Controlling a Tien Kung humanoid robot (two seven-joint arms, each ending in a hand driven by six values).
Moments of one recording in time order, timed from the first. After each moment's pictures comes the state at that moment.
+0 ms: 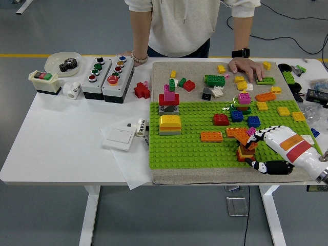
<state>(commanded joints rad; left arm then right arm) -0.16 0.11 -0.34 -0.26 1.28 0.06 0.41 0.14 -0.60 1.07 1.46 -2.07 -0.21 0.35</state>
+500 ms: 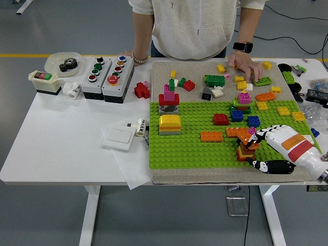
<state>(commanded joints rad) -0.16 0.11 -0.34 -0.26 1.28 0.06 0.41 0.13 -0.60 1.08 1.47 -2.07 -0.21 0.36</state>
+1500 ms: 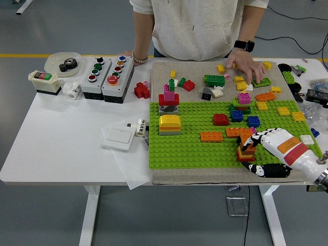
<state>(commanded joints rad) -0.16 0.11 -0.33 -0.26 1.28 0.05 0.41 0.13 -0.59 1.06 1.49 -2.07 -0.20 0.36</state>
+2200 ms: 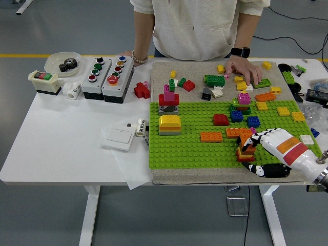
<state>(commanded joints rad) -0.16 0.11 -0.34 -0.26 1.29 0.06 0.41 0.14 -0.60 1.05 1.48 -2.08 -0.19 0.35</state>
